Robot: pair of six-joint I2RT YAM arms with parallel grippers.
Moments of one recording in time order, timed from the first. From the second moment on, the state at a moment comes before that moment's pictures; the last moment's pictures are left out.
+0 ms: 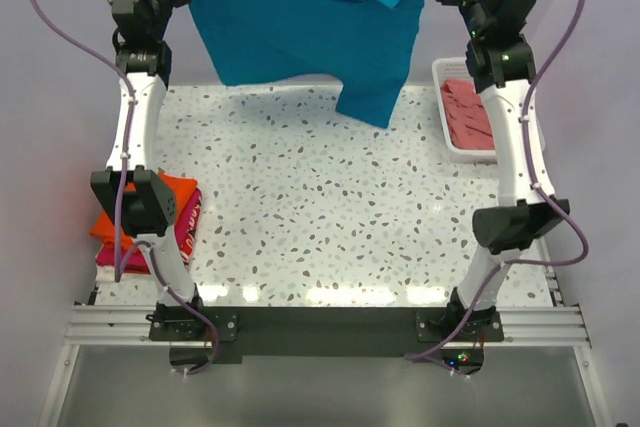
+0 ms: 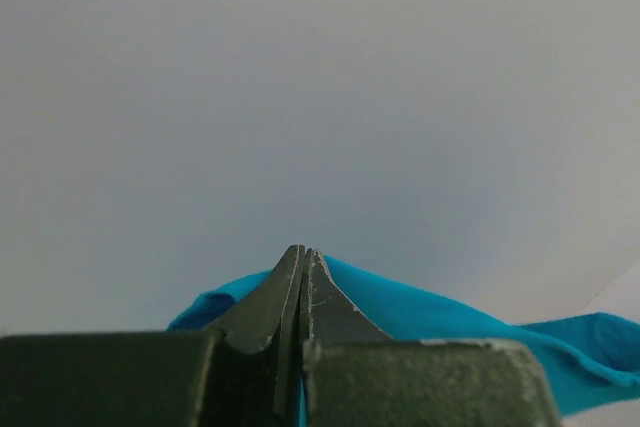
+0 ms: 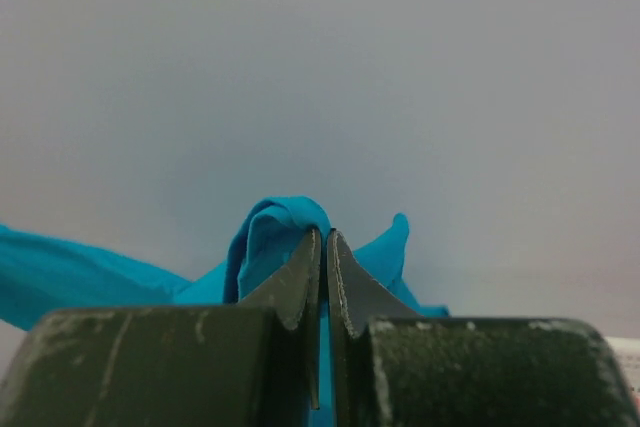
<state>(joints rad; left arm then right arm) 0.05 2.03 2.23 0.12 0.23 -0.62 0.16 1.90 2.40 -0.29 -0.01 0.21</state>
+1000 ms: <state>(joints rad) -0.04 1.05 0.41 0.03 0.06 -0.77 0.14 0.87 0.54 -0.46 0.02 0.57</state>
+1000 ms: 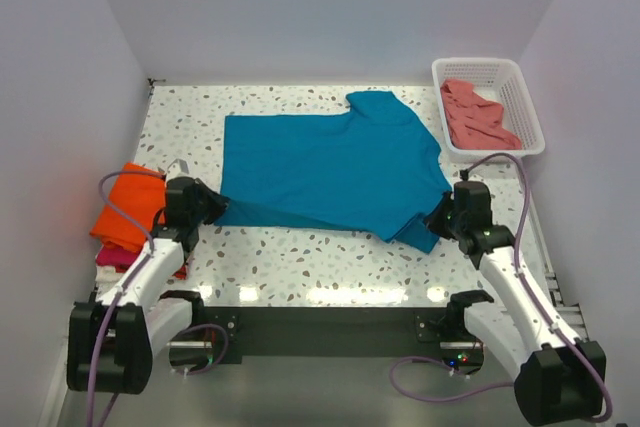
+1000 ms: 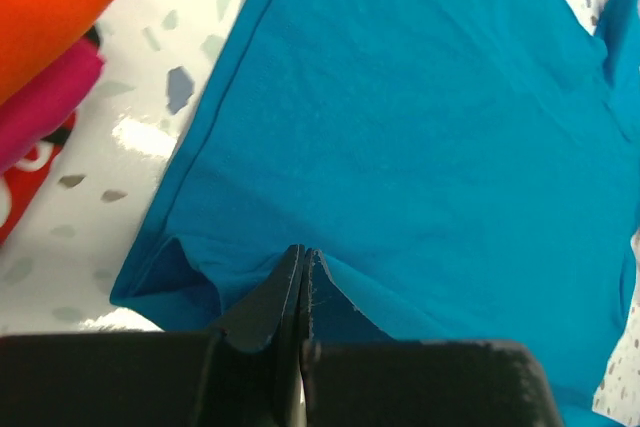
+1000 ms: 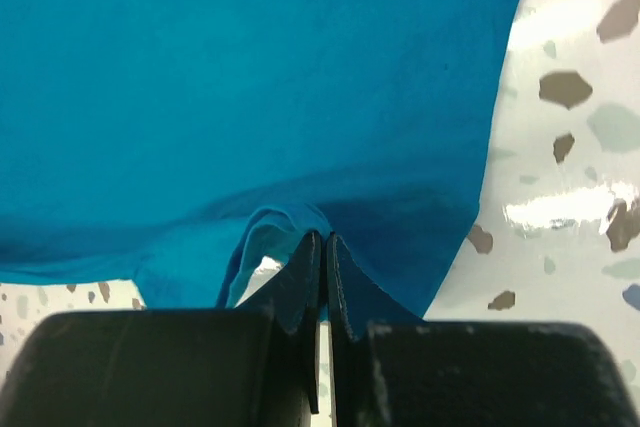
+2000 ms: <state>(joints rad) -0.04 1.44 0.68 -0.04 -0.06 -0.81 0.14 1.43 0.98 -0.39 0.04 0.52</state>
